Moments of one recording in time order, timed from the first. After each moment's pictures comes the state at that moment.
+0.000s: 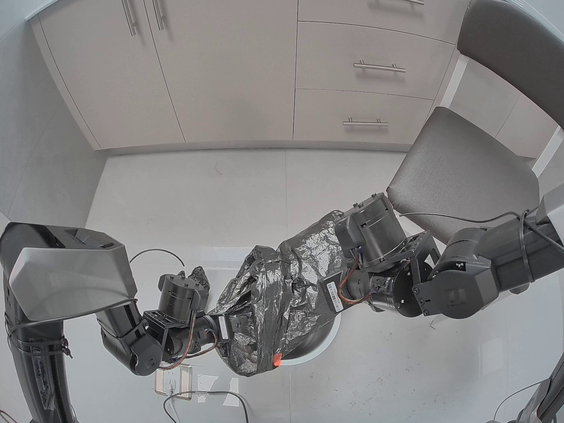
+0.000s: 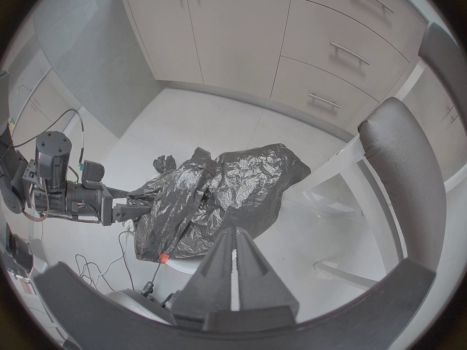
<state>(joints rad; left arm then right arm) -0.48 2.25 -0.55 -0.99 0.05 -0.50 0.79 1.96 -1.14 -0.08 -0.43 0.15</state>
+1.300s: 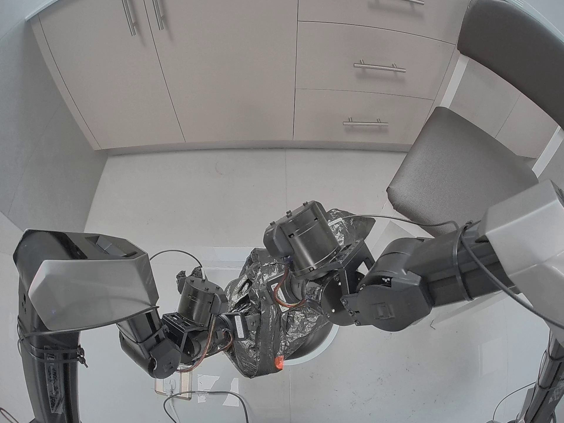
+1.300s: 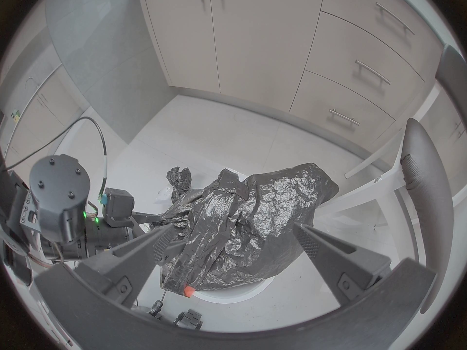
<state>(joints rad) -0.54 2.31 -0.62 -1.00 0.12 -0.50 0.89 2.15 -1.38 -0.08 -0.49 0.14</state>
